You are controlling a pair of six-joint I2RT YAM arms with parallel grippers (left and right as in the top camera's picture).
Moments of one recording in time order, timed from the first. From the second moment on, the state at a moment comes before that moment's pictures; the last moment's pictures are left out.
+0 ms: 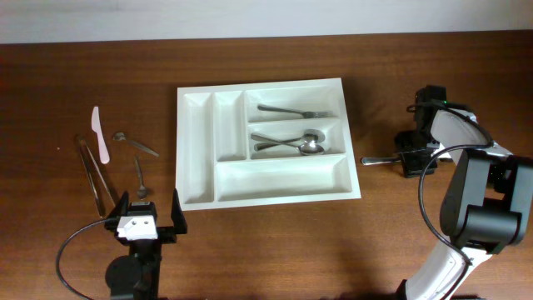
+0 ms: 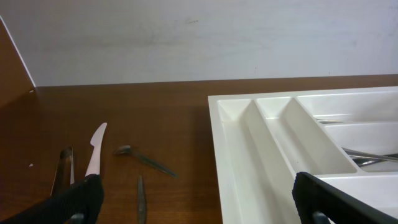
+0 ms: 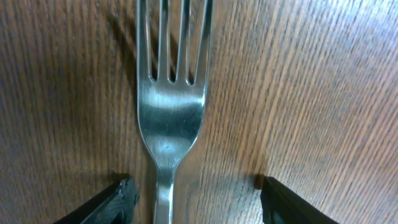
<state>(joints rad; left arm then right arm) 0.05 0.01 0.04 -0.13 0.01 0.04 -0.20 2.02 1.33 -0.82 0.04 1.34</state>
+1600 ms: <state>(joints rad) 0.05 0.01 0.04 -0.13 0.01 0.04 -0.20 2.09 2.12 -1.06 -0.02 0.72</state>
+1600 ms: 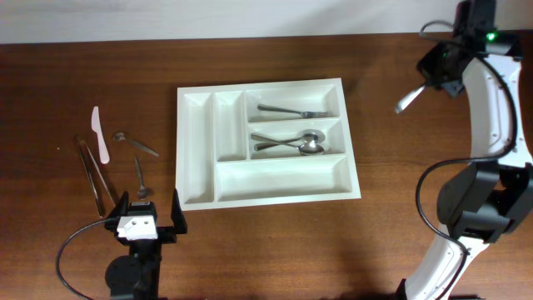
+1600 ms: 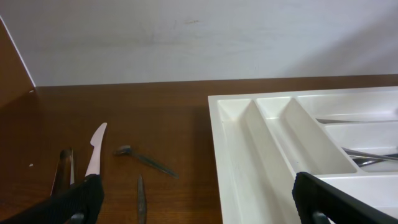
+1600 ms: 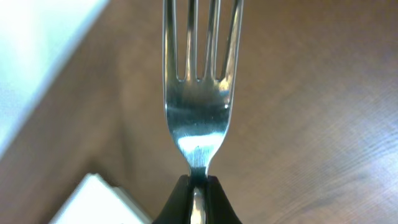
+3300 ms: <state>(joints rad) 0.05 0.01 0.04 -0.13 0.01 0.04 0.39 2.36 2.17 -0.93 0.04 1.53</state>
